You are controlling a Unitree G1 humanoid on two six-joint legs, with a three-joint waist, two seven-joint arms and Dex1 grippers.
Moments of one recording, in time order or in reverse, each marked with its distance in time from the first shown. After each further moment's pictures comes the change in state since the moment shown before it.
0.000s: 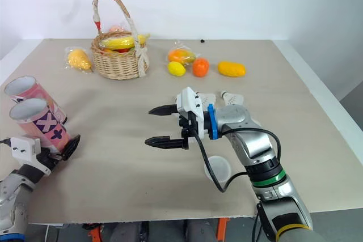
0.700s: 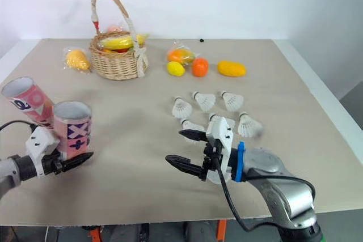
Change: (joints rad) left arm 0.011 0.543 -0.222 -0.371 -0.087 0.460 -0.334; right arm 0.613 -0.068 -0.277 -0.529 0.153 0.218 -0.413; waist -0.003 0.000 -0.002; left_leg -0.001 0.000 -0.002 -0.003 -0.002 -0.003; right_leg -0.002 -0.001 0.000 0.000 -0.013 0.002
